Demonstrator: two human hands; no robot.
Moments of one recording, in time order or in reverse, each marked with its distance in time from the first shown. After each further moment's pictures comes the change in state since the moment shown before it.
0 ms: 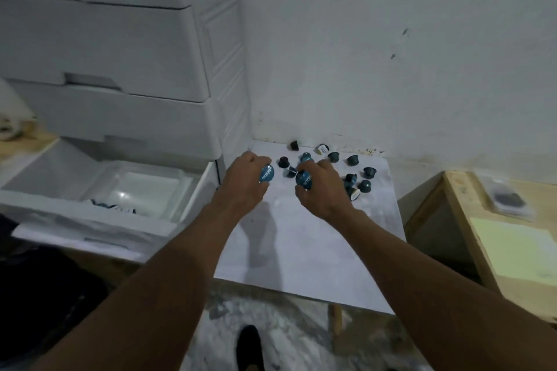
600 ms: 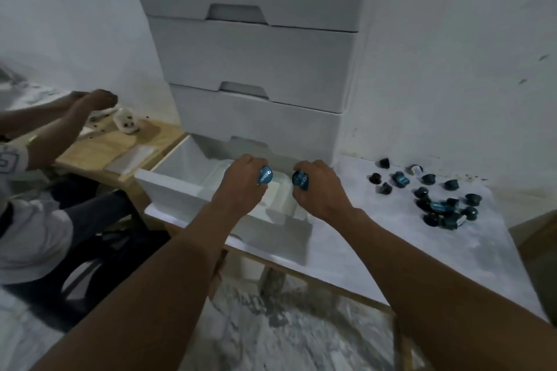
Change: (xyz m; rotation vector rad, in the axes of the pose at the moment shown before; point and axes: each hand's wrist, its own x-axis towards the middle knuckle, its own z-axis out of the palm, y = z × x) left_hand -0.085 -0.178 -0.146 0.139 0.109 -0.150; right_hand 0.011 -0.215 0.115 0.058 -0.066 -0.218
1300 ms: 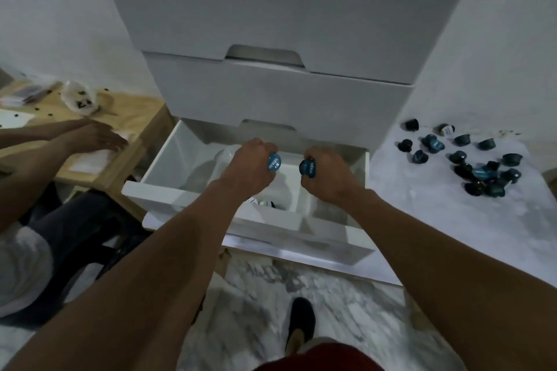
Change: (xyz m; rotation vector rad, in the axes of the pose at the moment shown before) left_hand 0.103 -0.119 0.040 -0.003 -0.328 0.093; right_hand 0.100 -0.004 0.099 -0.056 -0.161 0.272
